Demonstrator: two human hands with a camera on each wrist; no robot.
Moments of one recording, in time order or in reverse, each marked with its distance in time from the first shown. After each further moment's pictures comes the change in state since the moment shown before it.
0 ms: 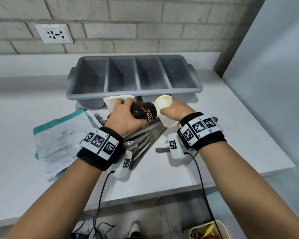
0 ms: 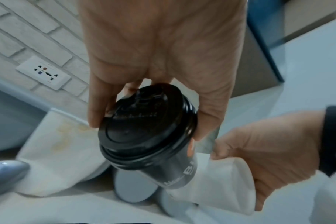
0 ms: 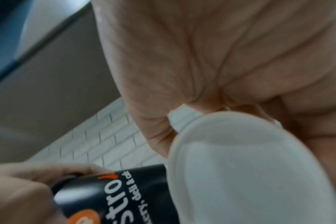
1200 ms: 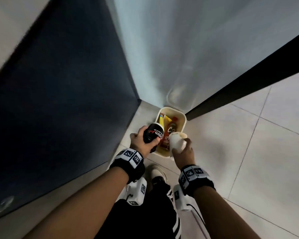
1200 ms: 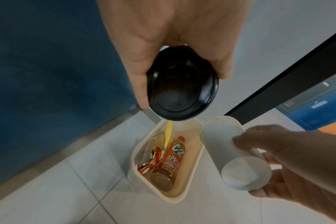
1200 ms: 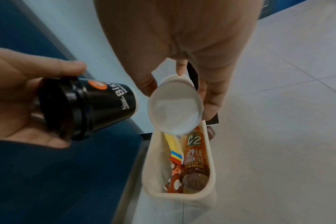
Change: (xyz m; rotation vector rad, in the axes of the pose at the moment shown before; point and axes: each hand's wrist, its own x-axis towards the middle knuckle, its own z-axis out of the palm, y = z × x) left_hand -0.215 -0.073 0.625 0.219 -1.102 -0.015; right_hand -0.135 0.609 0.375 0.856 0.420 1.177
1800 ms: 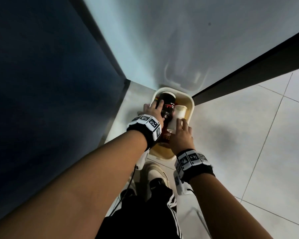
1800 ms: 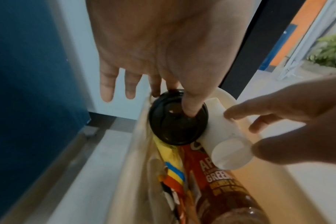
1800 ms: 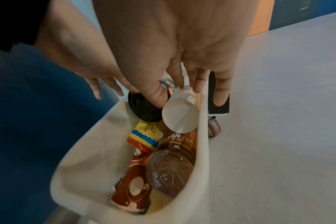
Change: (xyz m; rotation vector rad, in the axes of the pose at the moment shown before) left_hand 0.187 -0.007 0.098 0.814 -0.156 0.230; right_hand 0.143 0.040 0.070 -0.502 -0.092 -0.129
